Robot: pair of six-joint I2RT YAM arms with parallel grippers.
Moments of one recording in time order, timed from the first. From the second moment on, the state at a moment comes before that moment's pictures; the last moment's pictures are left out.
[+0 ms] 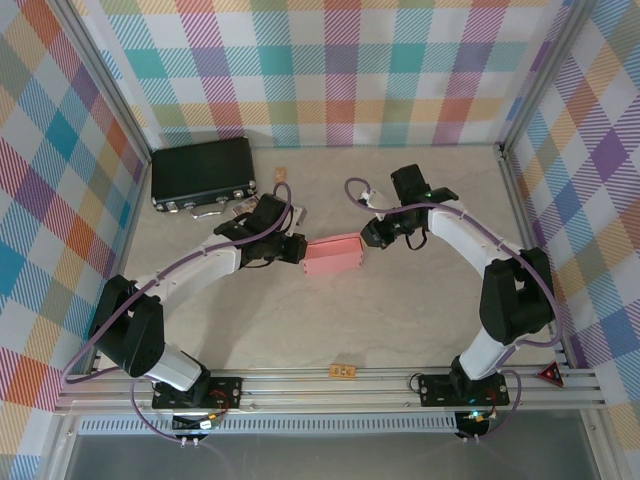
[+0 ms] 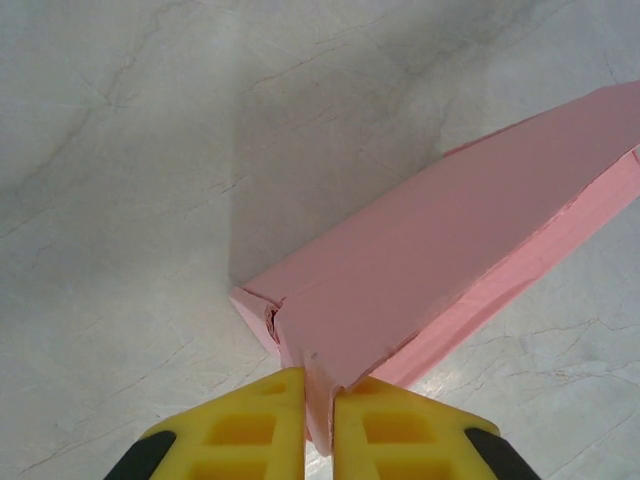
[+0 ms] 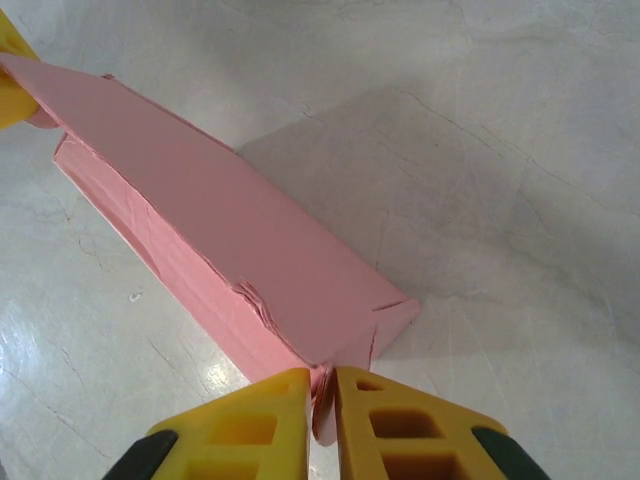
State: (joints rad) left arm -0.57 1.50 1.09 -0.52 0.13 -0.29; right arm 0.38 1.66 1.29 -0.74 -0.51 -0.32
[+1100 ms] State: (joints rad) left arm -0.57 1.51 1.09 -0.50 0.13 -0.29; right arm 0.39 1.69 1.28 -0.76 -0.45 -0.31
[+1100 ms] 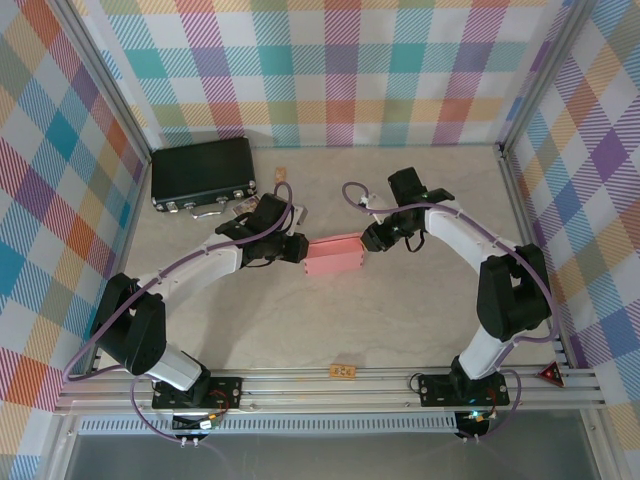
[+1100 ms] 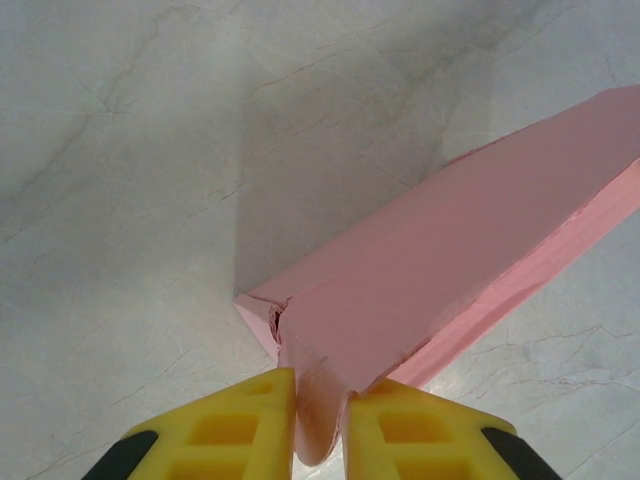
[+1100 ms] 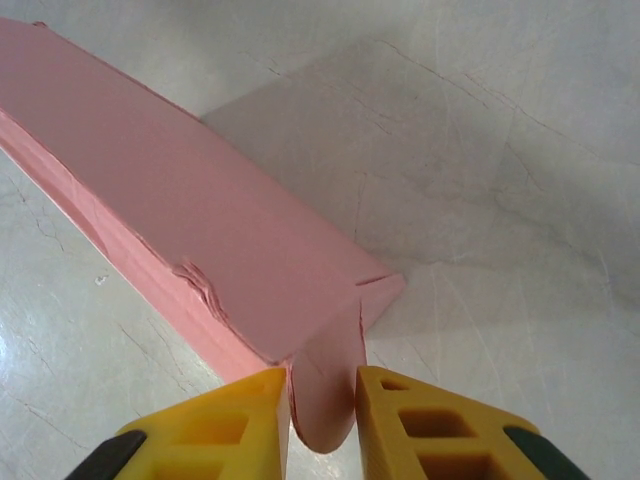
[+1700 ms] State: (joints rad) left arm -0.57 1.51 1.09 -0.53 0.12 -0.29; right arm 0.39 1.67 1.28 -0.76 -0.43 -0.30
